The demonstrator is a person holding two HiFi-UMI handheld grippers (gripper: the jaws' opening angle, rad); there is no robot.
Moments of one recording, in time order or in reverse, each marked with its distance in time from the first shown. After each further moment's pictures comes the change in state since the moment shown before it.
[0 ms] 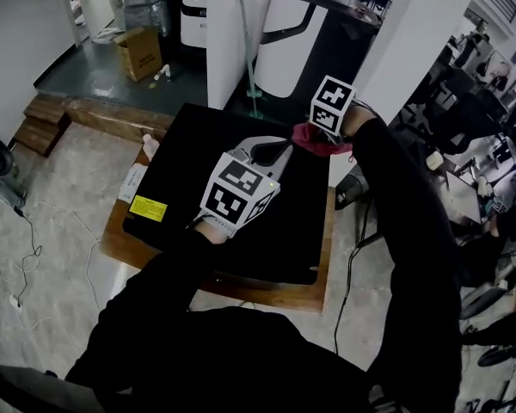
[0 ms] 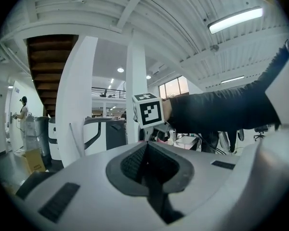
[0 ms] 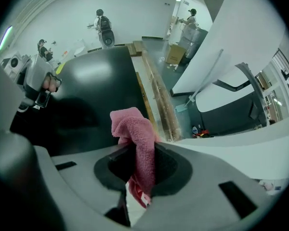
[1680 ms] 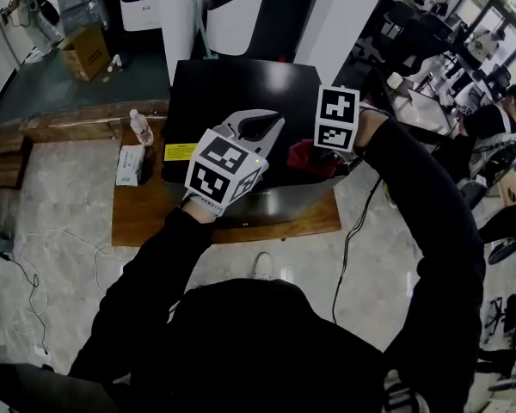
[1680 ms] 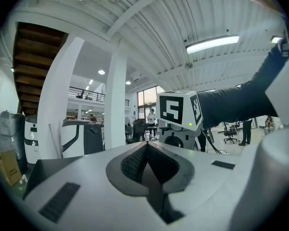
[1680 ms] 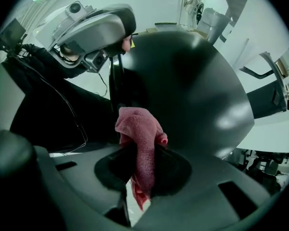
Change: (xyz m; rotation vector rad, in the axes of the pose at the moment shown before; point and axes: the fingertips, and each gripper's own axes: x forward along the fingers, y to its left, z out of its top) left arm -0.186 -0.037 -0.019 0.016 -0.077 -0.308; right arm -0.034 0.324 -0.018 0.011 0.148 0.204
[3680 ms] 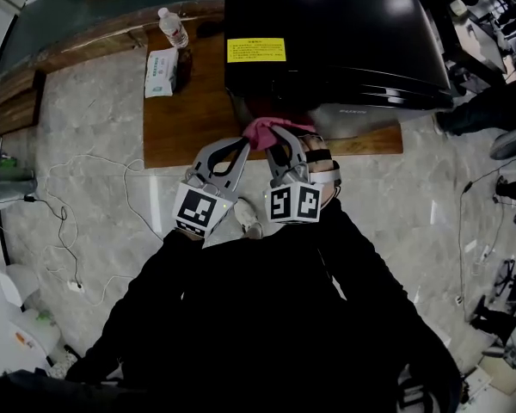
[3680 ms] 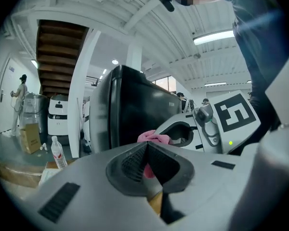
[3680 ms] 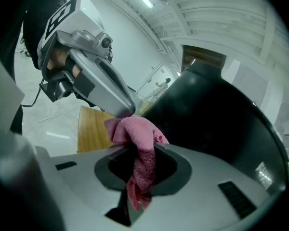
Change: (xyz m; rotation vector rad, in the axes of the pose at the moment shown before) left arm -0.217 0.011 -0.280 -0.089 0.124 0.129; right arm 0.188 0.118 0.241 -0.031 -0.755 -0.914
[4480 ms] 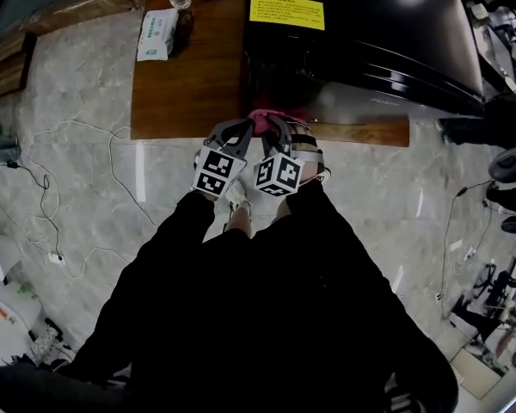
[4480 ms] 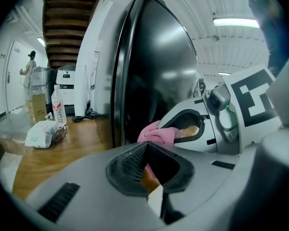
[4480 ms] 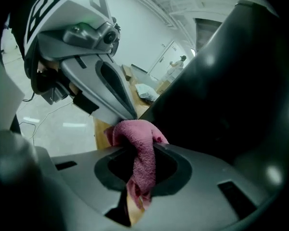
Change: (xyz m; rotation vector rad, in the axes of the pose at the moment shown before) left arm 0.056 0.005 -0.186 -0.130 0.258 0.061; right arm 0.075 0.122 -0.115 0.004 0.205 0.169
